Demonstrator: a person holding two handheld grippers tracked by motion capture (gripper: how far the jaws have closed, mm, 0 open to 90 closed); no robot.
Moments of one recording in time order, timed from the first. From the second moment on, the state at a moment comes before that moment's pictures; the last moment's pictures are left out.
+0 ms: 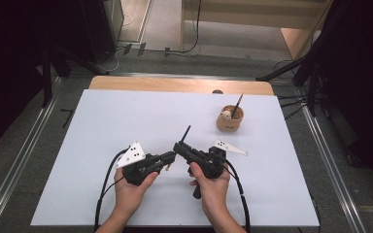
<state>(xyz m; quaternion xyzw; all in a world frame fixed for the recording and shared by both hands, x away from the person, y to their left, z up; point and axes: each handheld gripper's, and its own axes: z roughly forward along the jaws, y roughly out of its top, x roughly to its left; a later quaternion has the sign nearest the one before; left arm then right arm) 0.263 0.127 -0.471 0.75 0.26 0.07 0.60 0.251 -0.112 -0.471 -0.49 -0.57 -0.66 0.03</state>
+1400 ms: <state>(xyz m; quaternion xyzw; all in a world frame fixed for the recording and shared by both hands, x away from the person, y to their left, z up) 0.278 0.157 -0.466 0.74 0.29 0.05 0.60 0.245 -0.117 -0.463 -0.45 -0.67 -0.56 -0.20</state>
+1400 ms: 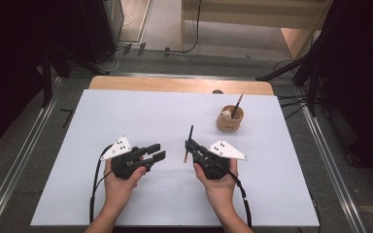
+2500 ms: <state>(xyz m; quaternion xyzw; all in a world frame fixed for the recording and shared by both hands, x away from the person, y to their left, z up) 0.278 0.152 -0.437 0.81 0.29 0.04 0.51 0.232 -0.067 -0.480 -0.23 -0.82 -0.35 -0.38</state>
